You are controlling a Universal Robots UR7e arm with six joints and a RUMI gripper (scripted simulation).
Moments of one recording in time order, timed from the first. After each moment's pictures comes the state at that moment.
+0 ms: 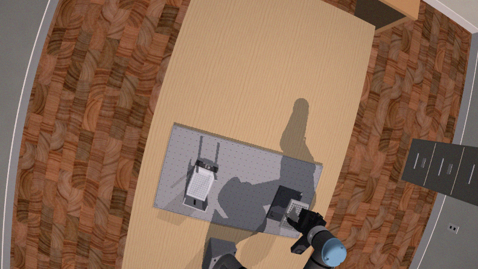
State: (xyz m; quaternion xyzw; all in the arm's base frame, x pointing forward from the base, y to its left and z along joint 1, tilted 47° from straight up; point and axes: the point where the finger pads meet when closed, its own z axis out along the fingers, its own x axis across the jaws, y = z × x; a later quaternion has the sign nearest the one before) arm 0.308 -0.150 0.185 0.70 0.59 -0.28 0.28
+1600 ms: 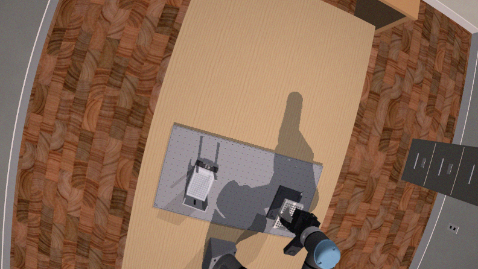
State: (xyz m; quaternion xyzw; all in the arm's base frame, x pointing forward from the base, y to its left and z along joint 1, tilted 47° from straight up) arm 0.311 -0.111 0.173 0.71 0.58 -0.28 0.28
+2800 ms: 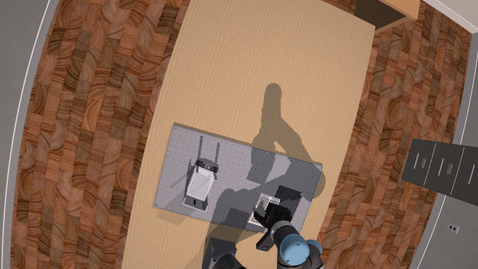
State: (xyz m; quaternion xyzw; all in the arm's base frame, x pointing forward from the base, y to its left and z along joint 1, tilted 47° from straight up) arm 0.320 -0.037 0.098 0.71 0.58 -0.28 0.28
